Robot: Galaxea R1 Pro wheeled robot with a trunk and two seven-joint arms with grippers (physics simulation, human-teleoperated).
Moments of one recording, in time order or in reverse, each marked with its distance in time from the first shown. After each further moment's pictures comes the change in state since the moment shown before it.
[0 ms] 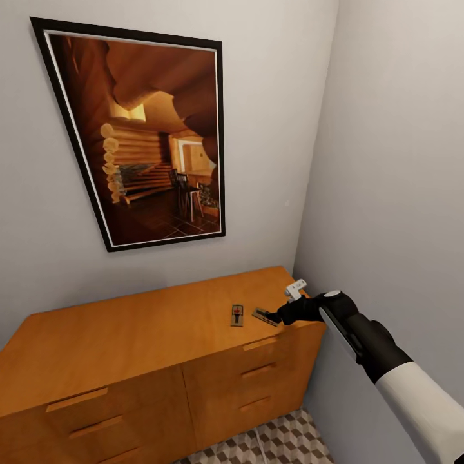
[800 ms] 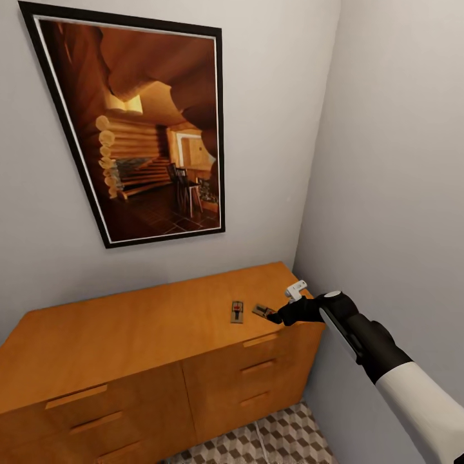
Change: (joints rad) left arm 0.001 0.000 0.000 0.000 0.000 0.000 -0.001; right arm 0.000 0.000 -0.001 0.010 0.001 0.000 0.000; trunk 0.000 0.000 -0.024
